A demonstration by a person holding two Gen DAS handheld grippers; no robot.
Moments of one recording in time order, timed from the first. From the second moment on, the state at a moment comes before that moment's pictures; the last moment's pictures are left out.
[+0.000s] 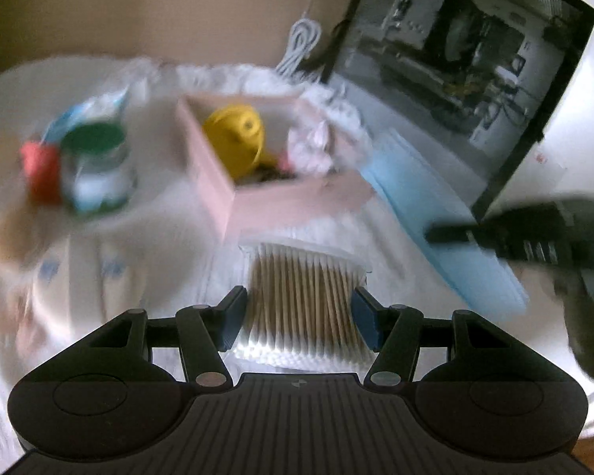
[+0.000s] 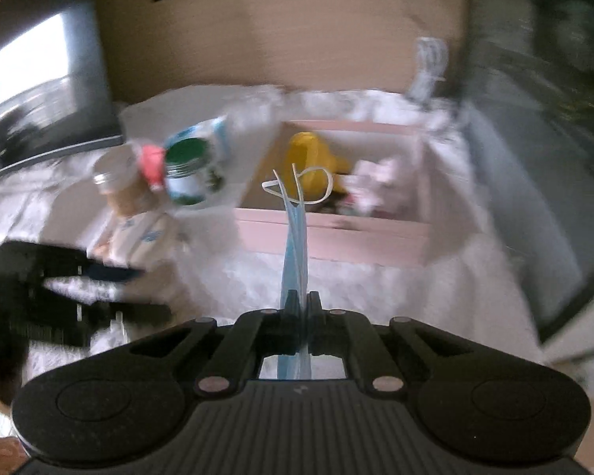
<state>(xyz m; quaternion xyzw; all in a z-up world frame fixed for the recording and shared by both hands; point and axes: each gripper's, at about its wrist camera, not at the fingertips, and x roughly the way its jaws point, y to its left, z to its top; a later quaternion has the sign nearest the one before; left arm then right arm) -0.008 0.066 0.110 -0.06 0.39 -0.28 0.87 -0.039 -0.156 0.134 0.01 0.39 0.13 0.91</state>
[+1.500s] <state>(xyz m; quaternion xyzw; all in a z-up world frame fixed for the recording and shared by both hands) 0.031 0.167 0.099 -0.18 0.38 -0.10 0.90 0.211 -0.104 0.063 -0.16 0.43 0.01 0.89</state>
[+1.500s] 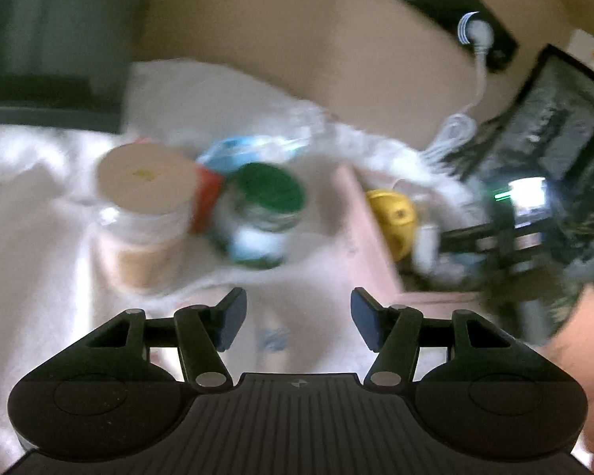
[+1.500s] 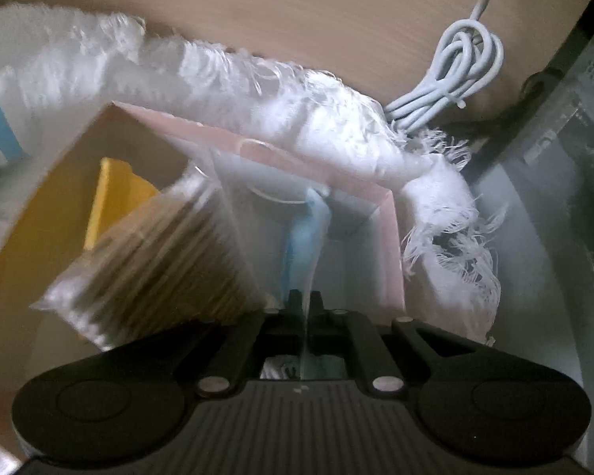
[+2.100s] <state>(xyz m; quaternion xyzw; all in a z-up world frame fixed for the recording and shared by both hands) 0.010 0.188 0.085 -0.15 0.41 -0.01 0.90 0.188 -0.147 0.063 0.05 0.44 0.07 0.90</state>
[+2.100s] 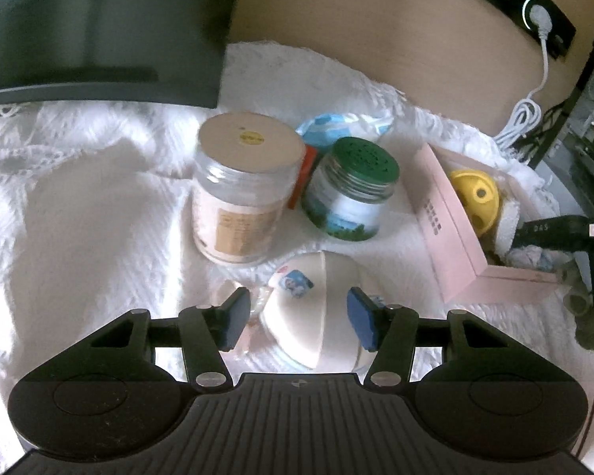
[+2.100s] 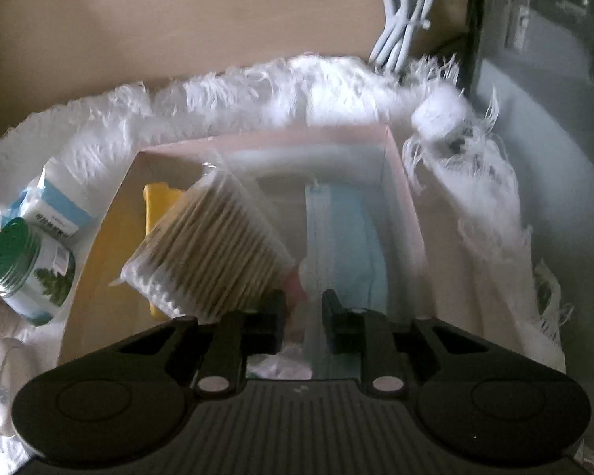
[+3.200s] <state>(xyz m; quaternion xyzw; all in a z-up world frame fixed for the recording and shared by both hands) -0.066 0.241 0.075 -0.21 0.41 0.05 0.88 0.070 0.020 0.093 -0.04 0.36 0.33 0.87</state>
